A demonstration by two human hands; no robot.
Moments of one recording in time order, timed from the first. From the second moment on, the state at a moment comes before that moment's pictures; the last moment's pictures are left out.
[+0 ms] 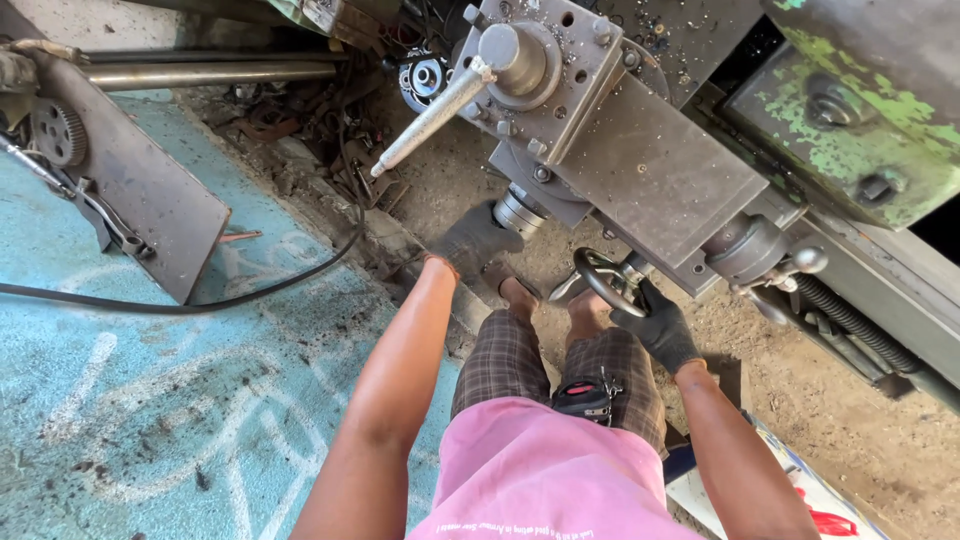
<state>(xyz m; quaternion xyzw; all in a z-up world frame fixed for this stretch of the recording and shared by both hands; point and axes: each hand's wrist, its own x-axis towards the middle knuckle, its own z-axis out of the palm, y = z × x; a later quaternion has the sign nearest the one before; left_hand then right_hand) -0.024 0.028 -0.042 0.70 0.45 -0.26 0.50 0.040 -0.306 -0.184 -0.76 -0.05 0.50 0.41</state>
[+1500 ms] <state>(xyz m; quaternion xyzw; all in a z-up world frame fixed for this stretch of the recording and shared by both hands) -0.010 0.004 -0.017 0.79 0.45 -0.27 0.31 0.050 -0.238 -0.030 -0.82 0.00 0.53 0.22</state>
